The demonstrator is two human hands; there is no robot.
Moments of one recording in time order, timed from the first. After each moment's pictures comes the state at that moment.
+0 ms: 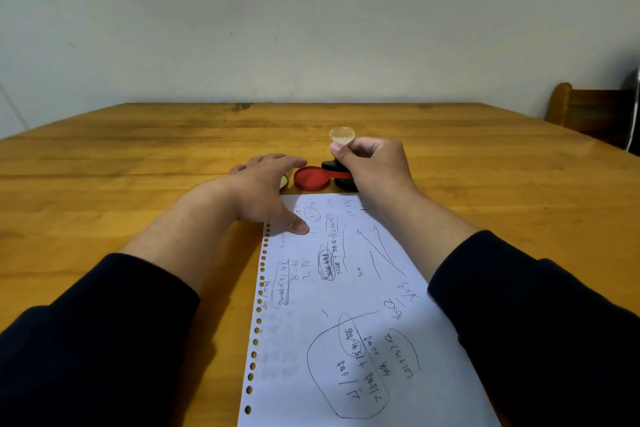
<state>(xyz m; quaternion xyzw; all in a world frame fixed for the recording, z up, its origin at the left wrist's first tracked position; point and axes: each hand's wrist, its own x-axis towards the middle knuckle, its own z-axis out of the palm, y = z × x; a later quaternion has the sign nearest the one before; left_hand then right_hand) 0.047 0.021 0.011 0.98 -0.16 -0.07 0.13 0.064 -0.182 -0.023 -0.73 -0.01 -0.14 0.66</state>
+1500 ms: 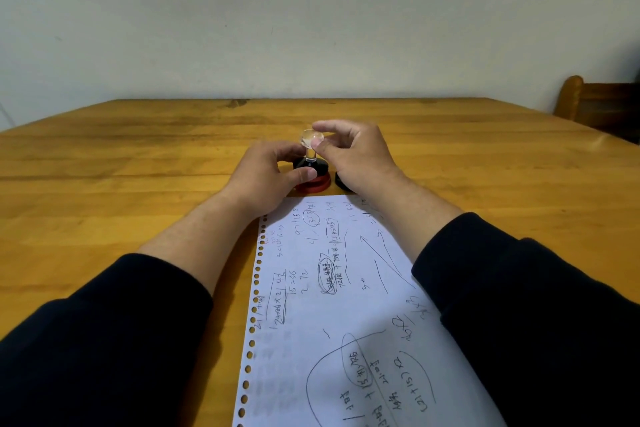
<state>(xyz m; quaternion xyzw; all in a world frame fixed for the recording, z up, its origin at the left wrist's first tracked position) 0.083 0.007 -0.023 0.87 -0.20 0.13 0.43 0.077 -0.165 -0.006 -0.77 -0.09 -0.13 0.61</state>
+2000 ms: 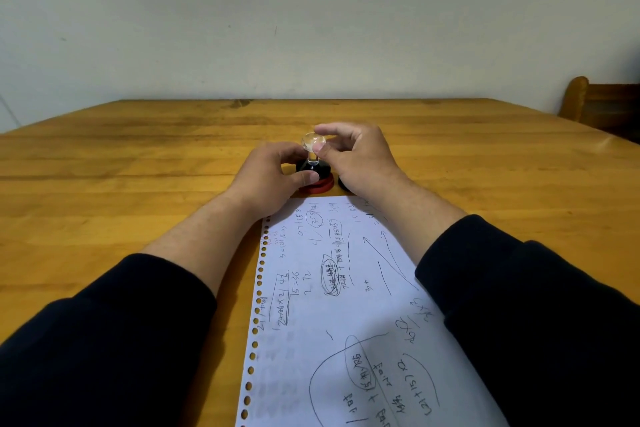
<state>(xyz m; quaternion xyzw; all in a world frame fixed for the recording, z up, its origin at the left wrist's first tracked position) 0.088 0.008 -0.028 0.88 -0.20 0.13 0.41 0.082 -0.164 -0.012 -0.78 -0.09 -0.13 0.60</state>
